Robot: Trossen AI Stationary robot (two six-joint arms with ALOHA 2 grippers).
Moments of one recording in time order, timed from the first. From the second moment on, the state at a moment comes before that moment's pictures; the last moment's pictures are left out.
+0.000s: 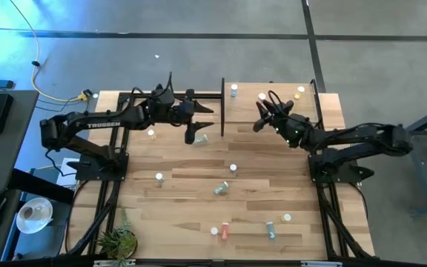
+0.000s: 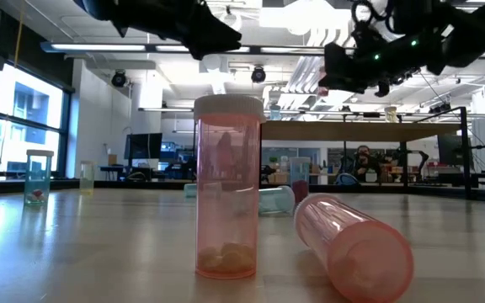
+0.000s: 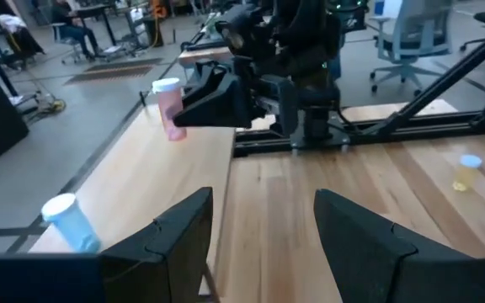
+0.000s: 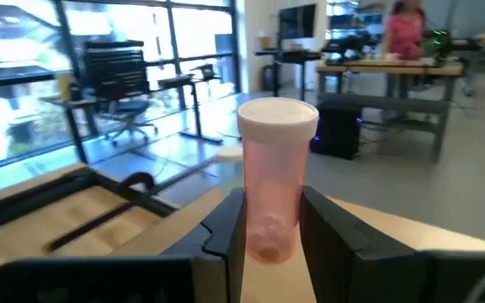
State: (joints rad) left arm 0.47 1.33 0.92 0.19 0.26 0.21; right arm -0.27 1.17 0.42 0.75 0.66 0.07
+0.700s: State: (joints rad) left arm 0.55 1.33 0.92 0.18 0.26 0.23; right arm -0.39 1.47 0.69 0.55 0.73 0.20
